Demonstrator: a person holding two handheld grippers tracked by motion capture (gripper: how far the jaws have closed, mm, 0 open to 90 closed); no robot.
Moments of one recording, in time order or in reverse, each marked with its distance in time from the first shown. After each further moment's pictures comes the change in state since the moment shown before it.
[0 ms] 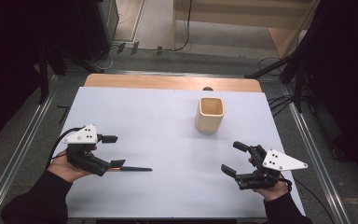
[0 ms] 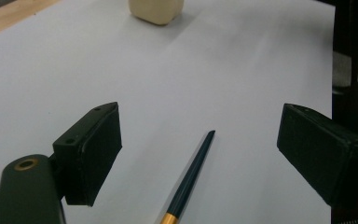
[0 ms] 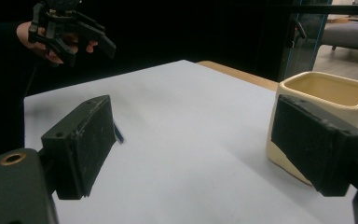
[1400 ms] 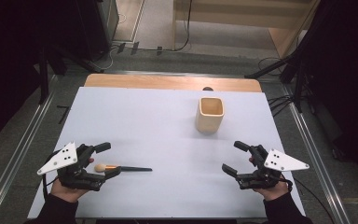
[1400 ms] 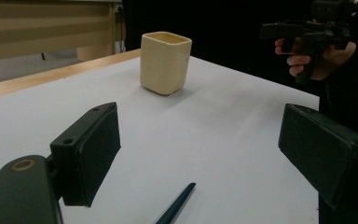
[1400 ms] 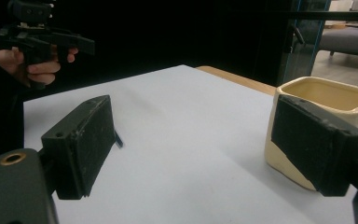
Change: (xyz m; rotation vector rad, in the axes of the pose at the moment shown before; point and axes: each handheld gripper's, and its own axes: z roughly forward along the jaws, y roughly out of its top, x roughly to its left) left arm -0.036 -0.042 -0.012 -0.405 0.072 -0.086; right arm -0.001 0.000 -0.002 -0.022 -0.003 -0.002
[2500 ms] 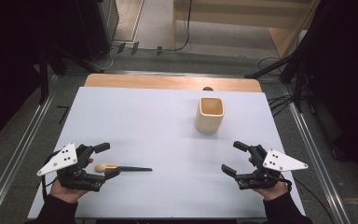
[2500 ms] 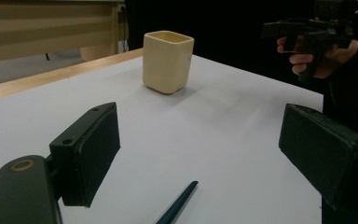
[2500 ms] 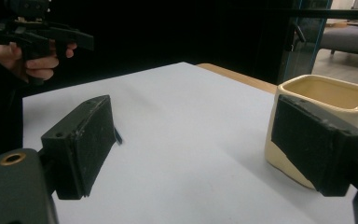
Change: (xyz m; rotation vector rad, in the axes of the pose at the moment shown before) left arm -0.002 0.000 -0.001 0.000 0.013 0.009; right arm 0.000 -0.001 0.001 0.012 0.002 -0.008
